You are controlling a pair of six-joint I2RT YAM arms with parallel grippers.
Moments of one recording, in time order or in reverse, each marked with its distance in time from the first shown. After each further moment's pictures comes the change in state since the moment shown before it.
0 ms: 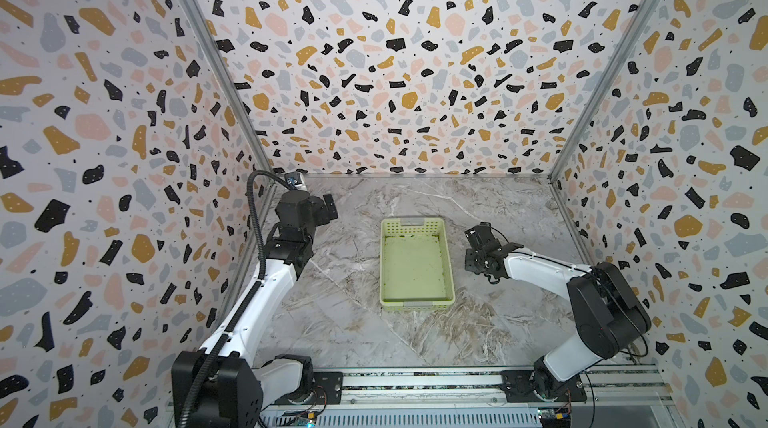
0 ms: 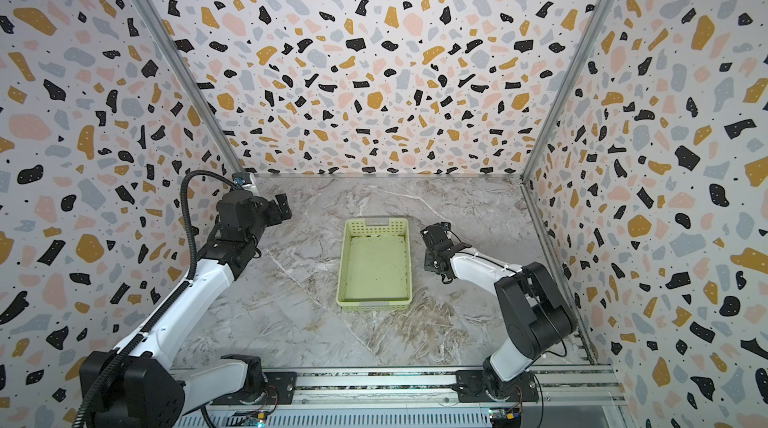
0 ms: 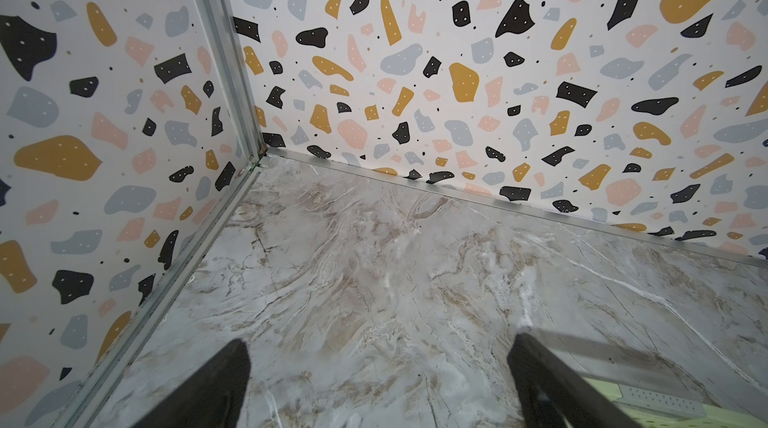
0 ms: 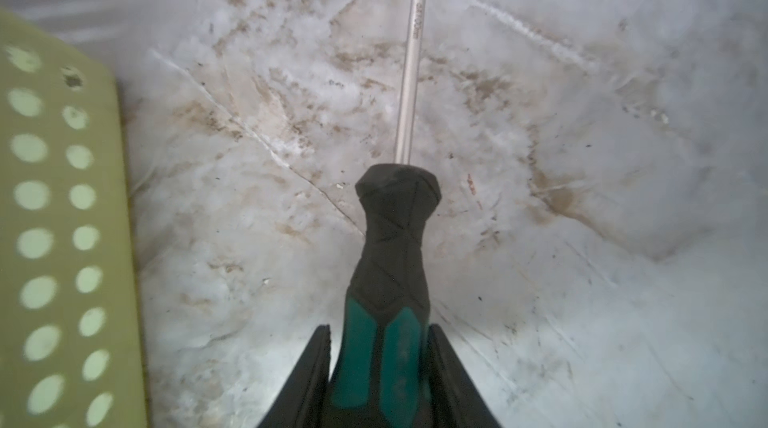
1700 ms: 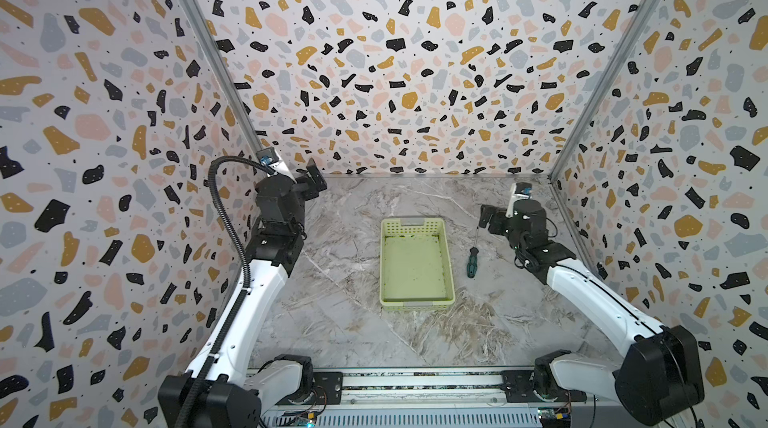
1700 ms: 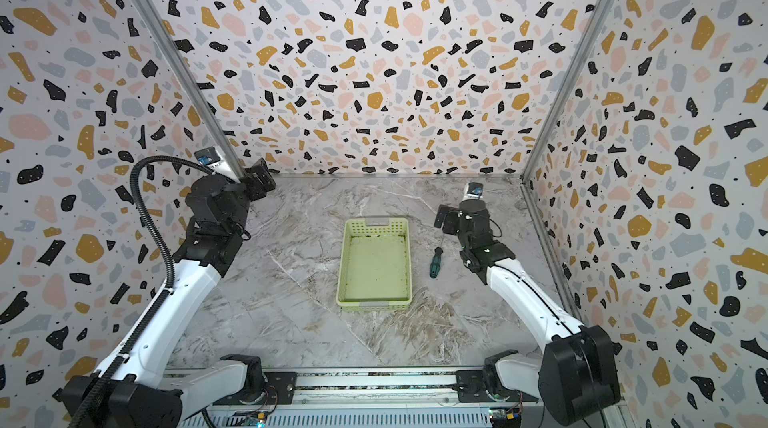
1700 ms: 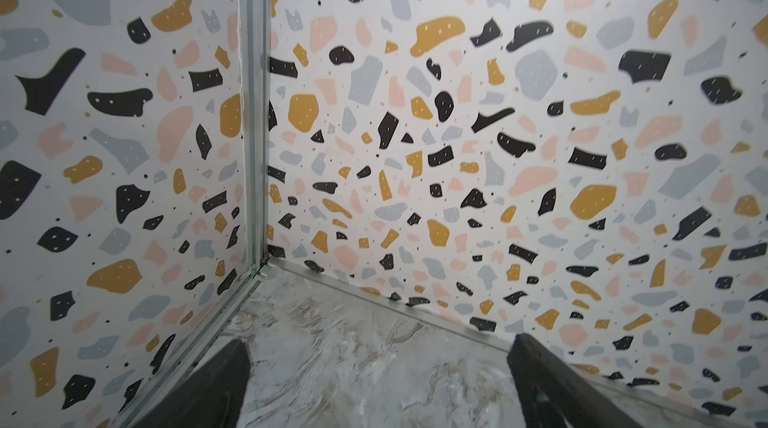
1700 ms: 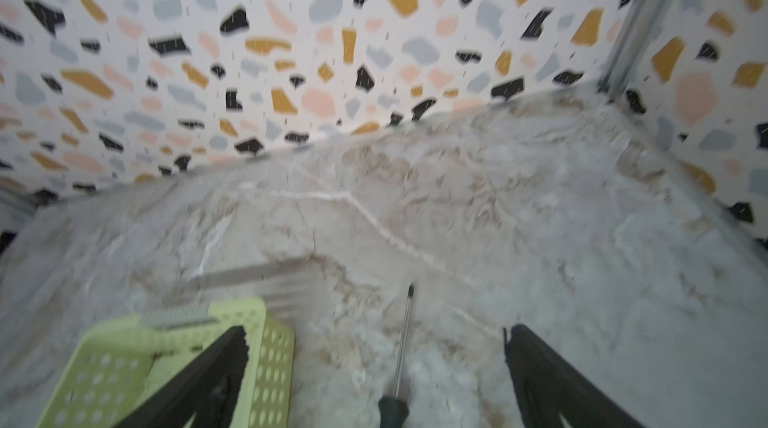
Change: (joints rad) left arm 0.000 -0.043 0.143 0.064 -0.059 -0.018; right arm -0.121 -0.295 0.002 0.248 -0.044 -0.142
